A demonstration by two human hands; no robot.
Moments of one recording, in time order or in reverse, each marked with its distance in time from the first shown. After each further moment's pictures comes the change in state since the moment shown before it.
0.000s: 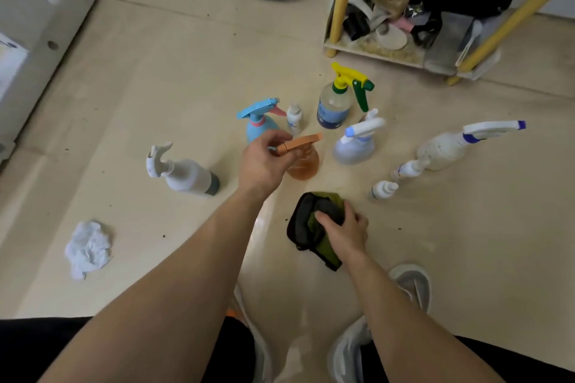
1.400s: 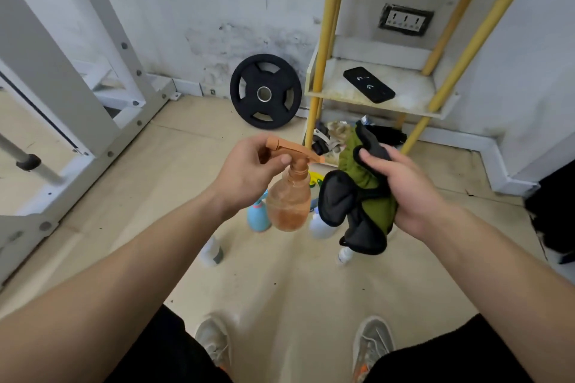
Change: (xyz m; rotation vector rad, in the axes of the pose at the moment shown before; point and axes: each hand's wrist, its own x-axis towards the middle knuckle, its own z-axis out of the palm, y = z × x) left_hand -0.146 0.225 -0.172 -0.194 -0.149 0.470; right_hand -0.279 -0.219 -0.205 0.648 -0.198 -0.584
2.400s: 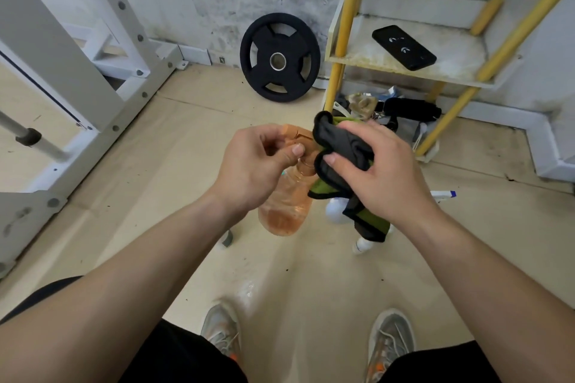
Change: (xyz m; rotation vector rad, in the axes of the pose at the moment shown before) left_hand 0.014 -0.040 0.008 -0.004 0.102 -0.066; right_hand 0.047 0.046 0.028 -1.026 0.020 -0.568
